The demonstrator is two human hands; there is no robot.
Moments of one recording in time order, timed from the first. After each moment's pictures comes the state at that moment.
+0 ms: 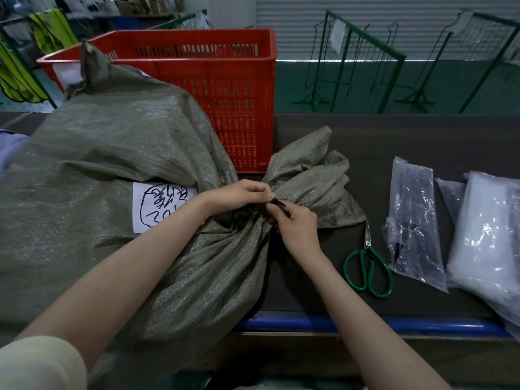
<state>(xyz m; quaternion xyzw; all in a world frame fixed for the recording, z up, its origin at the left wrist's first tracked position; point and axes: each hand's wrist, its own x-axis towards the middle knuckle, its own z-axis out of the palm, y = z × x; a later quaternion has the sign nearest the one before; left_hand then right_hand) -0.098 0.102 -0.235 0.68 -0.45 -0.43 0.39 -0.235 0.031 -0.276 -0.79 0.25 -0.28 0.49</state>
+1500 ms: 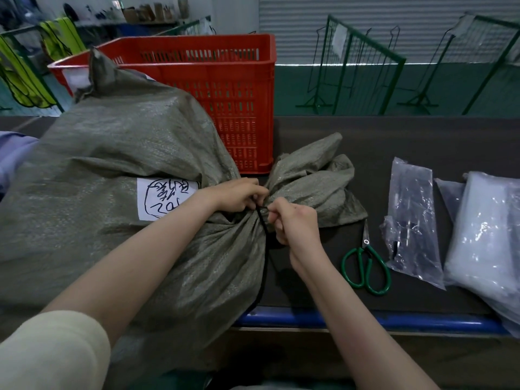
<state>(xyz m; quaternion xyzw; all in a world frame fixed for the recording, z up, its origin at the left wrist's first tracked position) -0.078 0.097 -0.248 0.77 -0.62 -0.14 0.03 -0.260 0.060 -0.226 -0.56 0.32 -0.20 0.73</state>
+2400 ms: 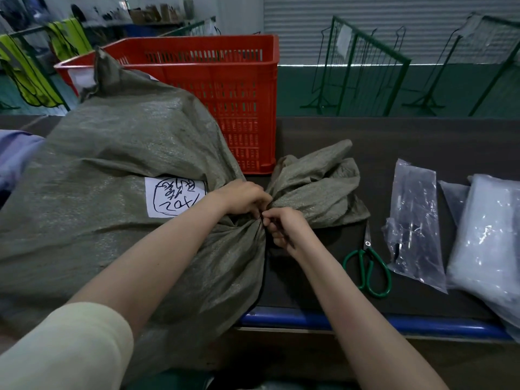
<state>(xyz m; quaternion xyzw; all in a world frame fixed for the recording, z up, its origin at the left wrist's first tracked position) -0.083 0.086 -0.256 0.76 -0.64 -0.08 -0.06 -0.239 0.041 -0.242 -0.53 0.37 -0.01 0.77</state>
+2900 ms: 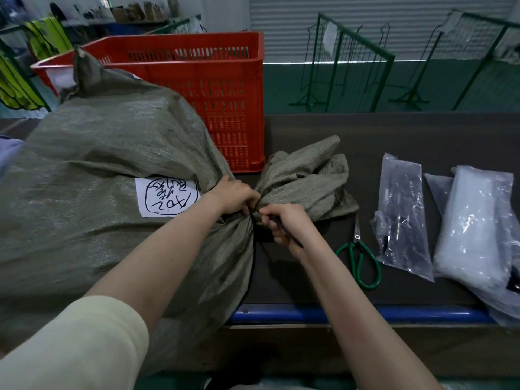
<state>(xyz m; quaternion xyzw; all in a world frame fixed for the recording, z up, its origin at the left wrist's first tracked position) -0.085 0.078 -0.268 0.80 -0.58 -0.05 -0.11 -0.258 0.038 -0.230 -0.57 0.34 -0.03 0.75</state>
